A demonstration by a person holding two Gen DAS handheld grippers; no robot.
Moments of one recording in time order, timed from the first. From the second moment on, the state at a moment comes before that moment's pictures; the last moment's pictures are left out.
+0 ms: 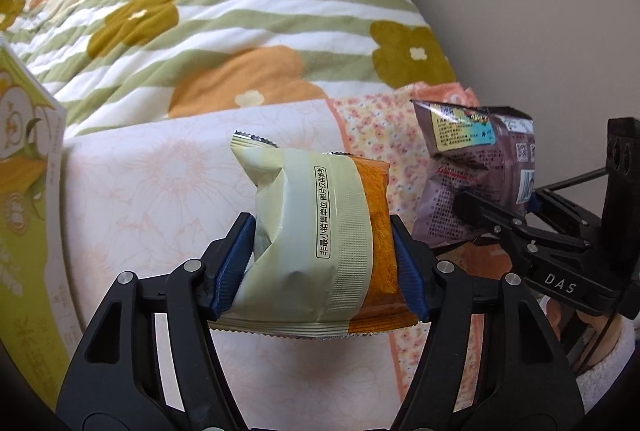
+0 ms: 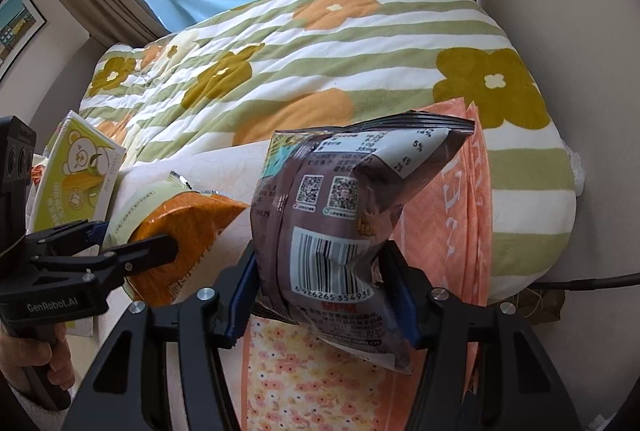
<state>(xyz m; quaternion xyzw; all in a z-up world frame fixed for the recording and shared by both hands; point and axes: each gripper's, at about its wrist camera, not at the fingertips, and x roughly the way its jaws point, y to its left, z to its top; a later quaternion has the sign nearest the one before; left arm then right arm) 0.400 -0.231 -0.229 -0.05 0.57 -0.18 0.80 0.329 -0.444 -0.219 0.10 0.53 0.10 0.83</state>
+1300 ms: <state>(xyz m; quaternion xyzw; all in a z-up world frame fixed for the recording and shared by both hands) 0.342 0.145 -0.123 -0.12 0.46 -0.04 0.88 0.302 -0.125 -0.079 0.04 0.44 0.30 0.85</state>
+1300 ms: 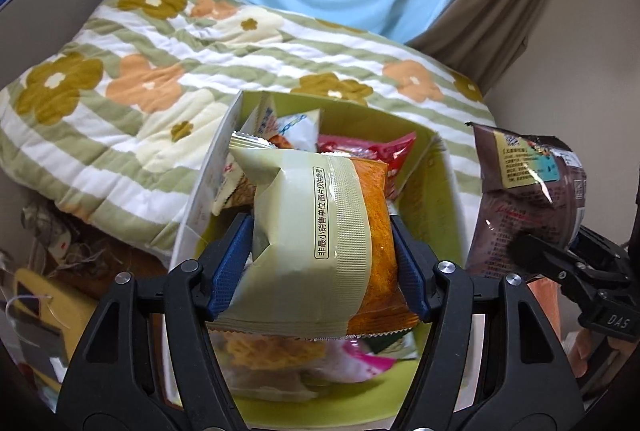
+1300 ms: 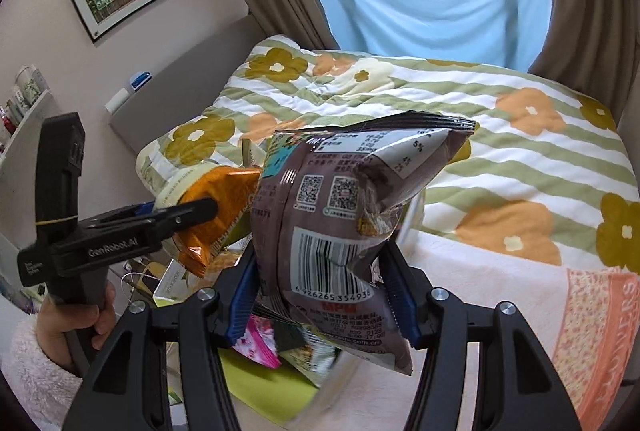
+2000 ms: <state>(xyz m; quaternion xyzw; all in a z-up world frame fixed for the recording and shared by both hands) 0.284 0.161 -0.107 -0.08 0.45 -0.04 0.89 0.303 -0.080 -0.098 0.03 0.48 0.25 0.84</state>
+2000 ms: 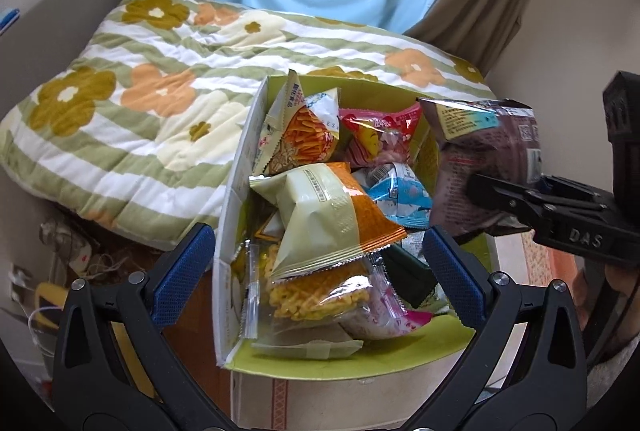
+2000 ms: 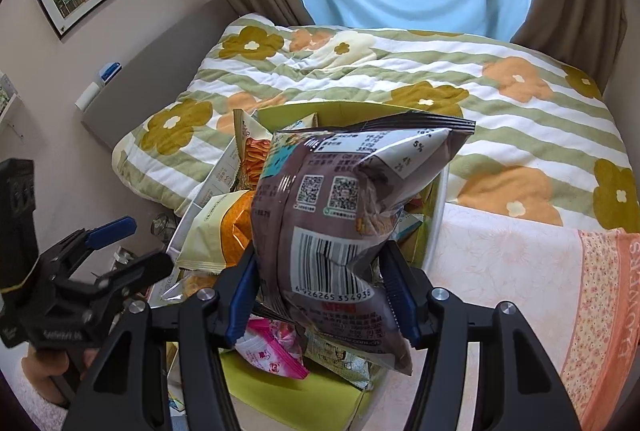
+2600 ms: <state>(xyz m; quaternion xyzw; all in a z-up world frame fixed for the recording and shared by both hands) 0.271 0.162 -0.104 -0.06 0.45 -0.04 0.89 0.277 -0.079 -0.089 -0.01 0.45 0.17 0.88</state>
